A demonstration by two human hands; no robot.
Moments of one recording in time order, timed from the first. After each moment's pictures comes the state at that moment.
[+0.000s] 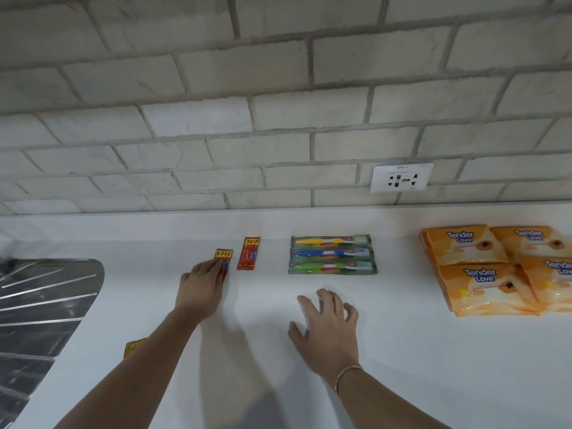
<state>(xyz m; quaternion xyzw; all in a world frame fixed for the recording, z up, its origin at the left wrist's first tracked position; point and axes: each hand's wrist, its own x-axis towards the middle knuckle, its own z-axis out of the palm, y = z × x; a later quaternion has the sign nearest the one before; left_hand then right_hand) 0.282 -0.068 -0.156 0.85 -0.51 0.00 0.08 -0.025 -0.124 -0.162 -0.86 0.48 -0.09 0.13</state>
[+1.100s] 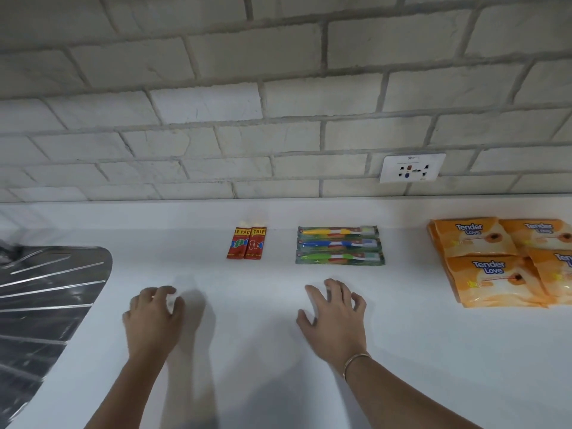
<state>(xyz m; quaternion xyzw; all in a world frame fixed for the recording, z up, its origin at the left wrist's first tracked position) 0.277 0.045 -0.142 0.94 -0.31 0.05 0.15 -0.025 -0.123 -0.162 -0.86 0.48 -0.10 0.13</state>
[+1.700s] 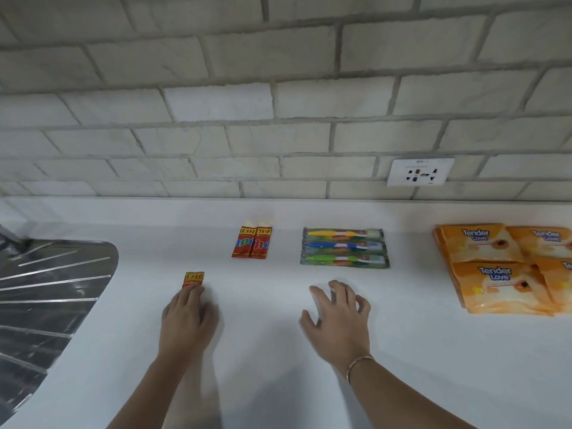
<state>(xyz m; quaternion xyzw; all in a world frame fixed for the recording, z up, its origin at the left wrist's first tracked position) 0.251 0.034 -0.167 0.90 -0.41 -0.01 0.17 -0.025 -0.123 -0.161 -0.86 0.48 -0.11 0.13</state>
